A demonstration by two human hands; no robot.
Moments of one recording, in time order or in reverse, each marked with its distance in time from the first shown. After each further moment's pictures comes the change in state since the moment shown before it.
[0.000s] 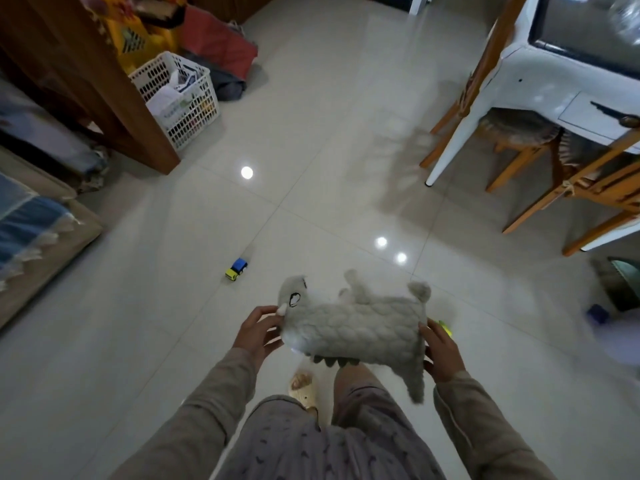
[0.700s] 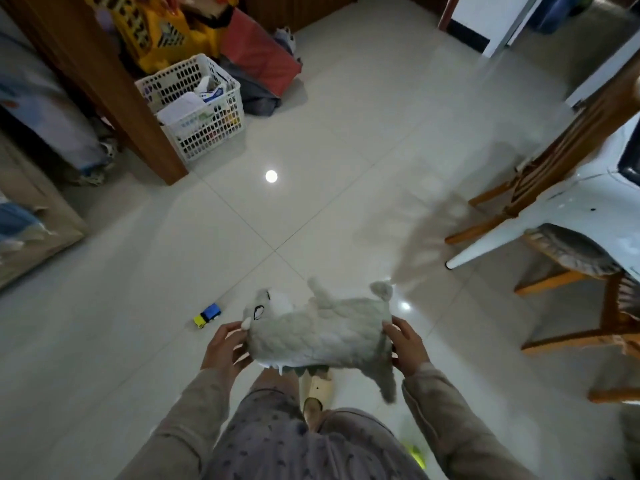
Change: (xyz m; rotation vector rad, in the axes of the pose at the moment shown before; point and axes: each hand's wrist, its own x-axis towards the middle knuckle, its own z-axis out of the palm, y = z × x) left_hand 0.203 0.190 0.130 -0.339 0.330 -0.013; right_hand 0.279 -0.283 0.104 -0.320 -0.260 -0.002
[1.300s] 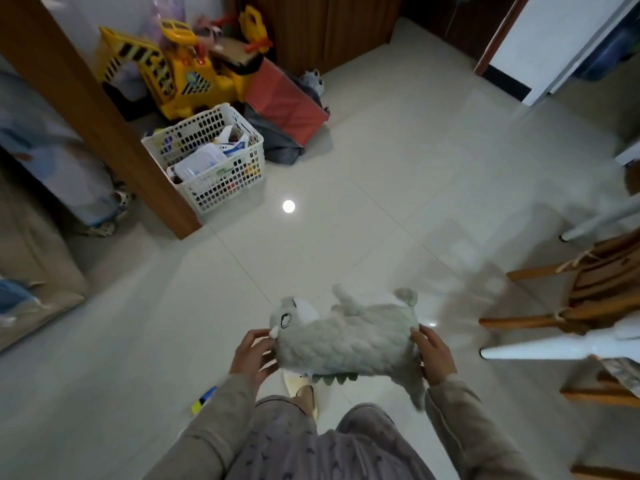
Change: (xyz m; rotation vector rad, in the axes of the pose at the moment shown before) left_hand 0.166 0.227 0.135 -0.011 -0.033 -0.019; right_hand 0.223 -0.234 0.076 -0.094 0.135 -0.092
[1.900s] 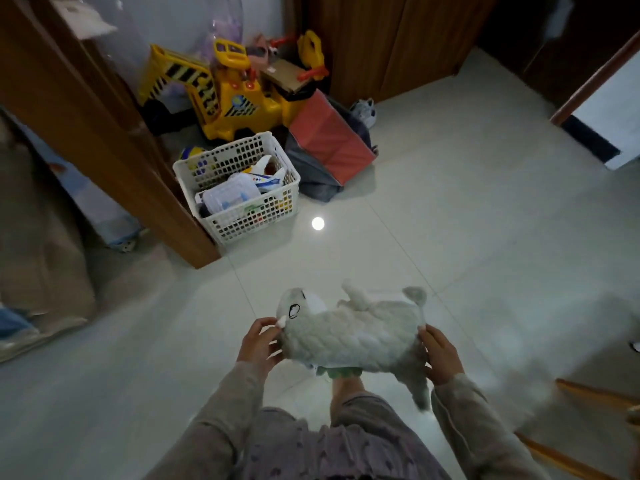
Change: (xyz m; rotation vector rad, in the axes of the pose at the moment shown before) left_hand 0.155 0.216 0.086 -0.128 0.089 0.030; right_hand 0.202 -0.220 0.117 -0.079 -0.160 -0.033
